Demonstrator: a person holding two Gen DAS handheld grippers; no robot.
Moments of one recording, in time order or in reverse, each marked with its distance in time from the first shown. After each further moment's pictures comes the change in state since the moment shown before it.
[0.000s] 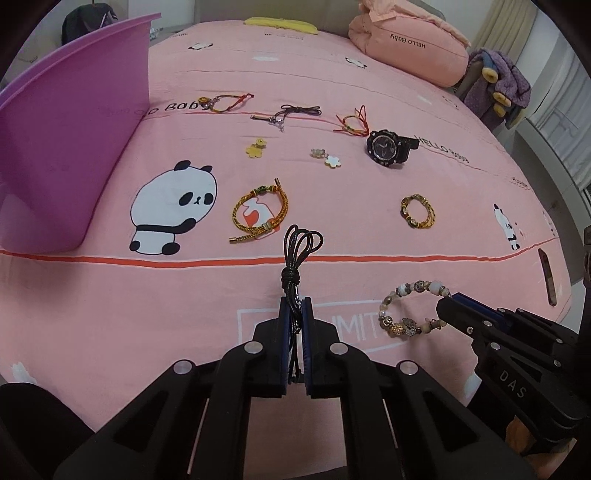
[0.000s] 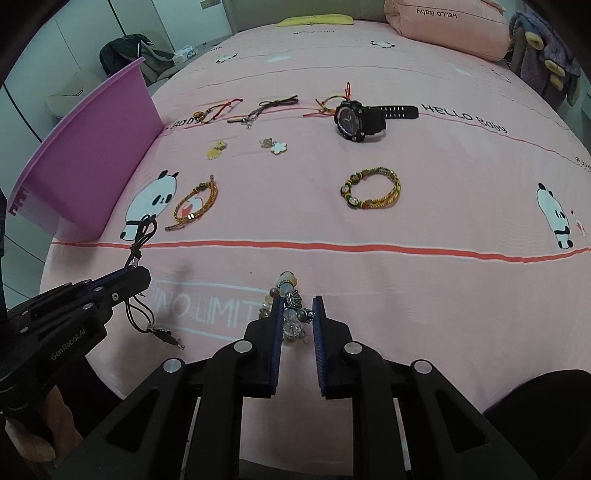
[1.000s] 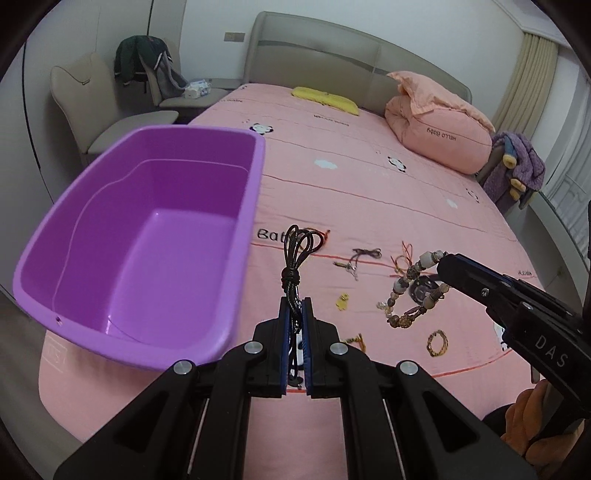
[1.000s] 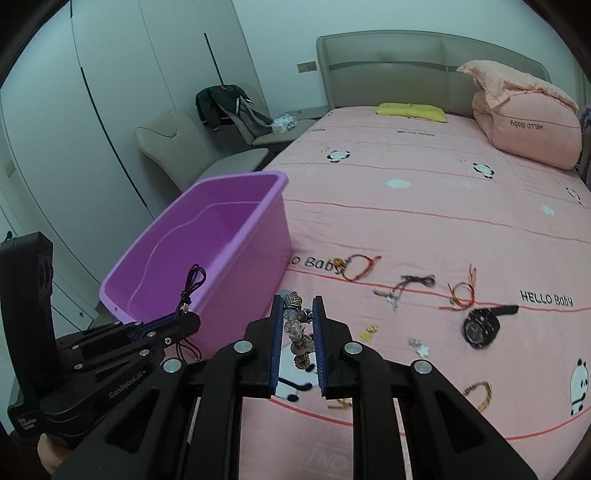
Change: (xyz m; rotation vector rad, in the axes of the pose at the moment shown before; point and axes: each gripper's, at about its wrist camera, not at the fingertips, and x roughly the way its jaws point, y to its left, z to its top) left arm -0.133 0.119 0.115 -0.109 -0.243 0.063; right arm -0.090 0.167 0.163 -0.210 -0.277 0.246
